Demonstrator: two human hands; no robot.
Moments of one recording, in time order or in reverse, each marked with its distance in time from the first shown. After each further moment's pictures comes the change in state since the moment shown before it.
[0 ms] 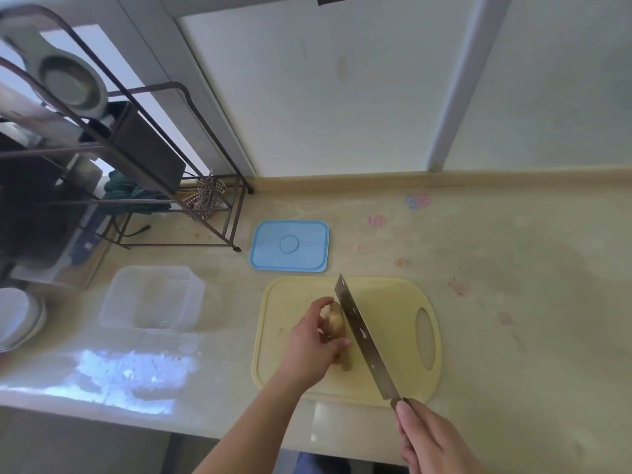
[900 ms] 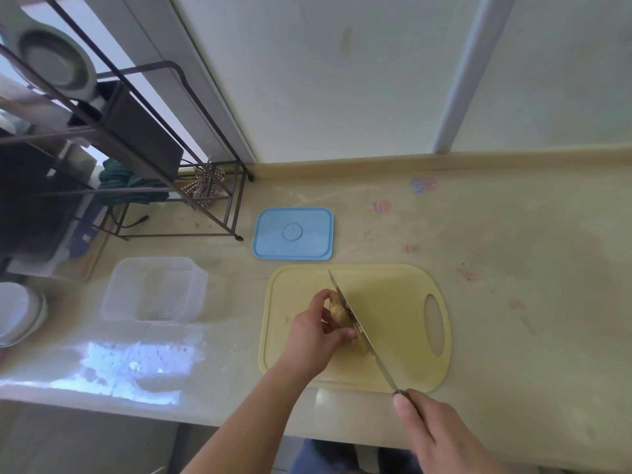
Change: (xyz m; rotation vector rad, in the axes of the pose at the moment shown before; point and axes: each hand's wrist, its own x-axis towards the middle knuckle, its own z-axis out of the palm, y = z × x) left_hand 0.002 -0.009 -0.010 0.115 -0.009 0.059; right_hand -0.008 -0.016 0.007 -0.426 0.165 -0.192
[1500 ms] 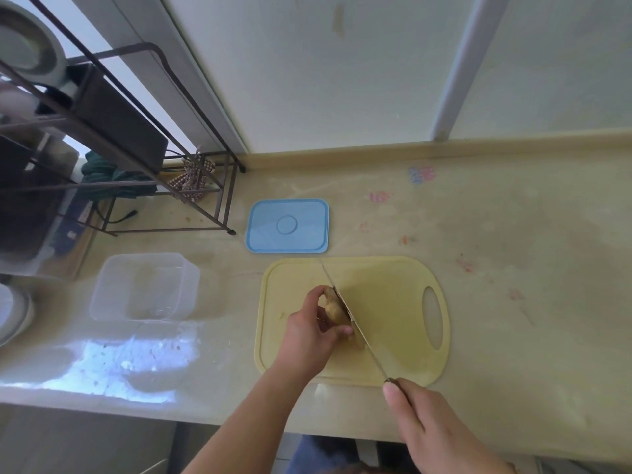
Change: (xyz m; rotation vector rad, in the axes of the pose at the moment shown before) left_hand -0.002 -0.004 0.003 0.025 0.035 -0.001; right_hand 0.008 -0.002 0.004 0.019 -0.054 -0.031
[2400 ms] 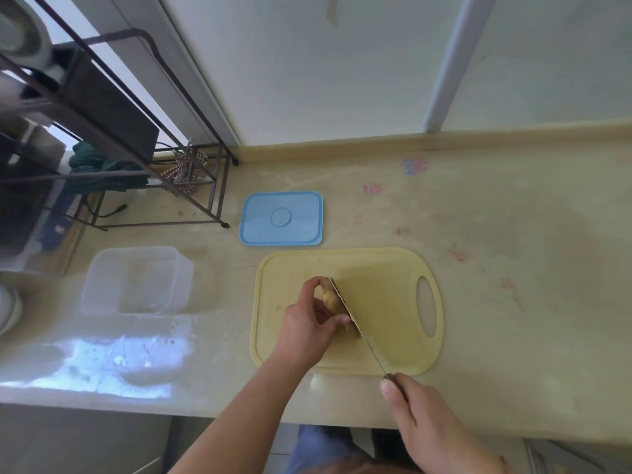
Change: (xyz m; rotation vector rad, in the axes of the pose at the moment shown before) left_hand -0.001 -0.005 0.004 -0.023 0.015 0.054; right_hand 0.001 0.022 0.012 -0.068 -0.040 0.035
